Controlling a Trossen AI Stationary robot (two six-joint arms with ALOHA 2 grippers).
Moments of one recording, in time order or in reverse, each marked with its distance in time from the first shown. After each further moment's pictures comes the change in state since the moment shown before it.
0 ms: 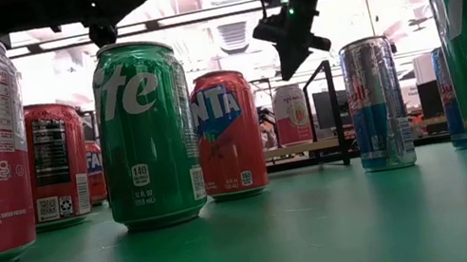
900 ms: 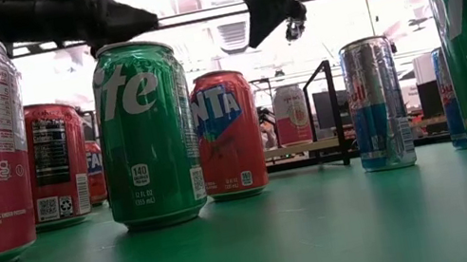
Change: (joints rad) left arm 0.080 0.000 0.000 -0.120 0.023 0.039; right arm 0.355 -0.069 0.001 0.017 0.130 0.035
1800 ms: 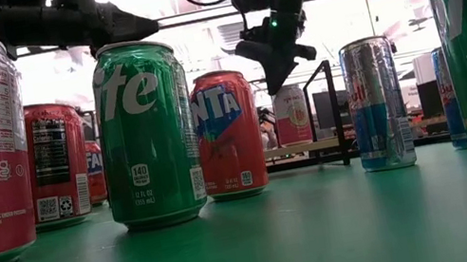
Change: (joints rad) left arm 0.088 0.000 0.000 0.009 -0.006 0.136; right arm -0.220 0.155 -0.002 0.032 0.004 0.010
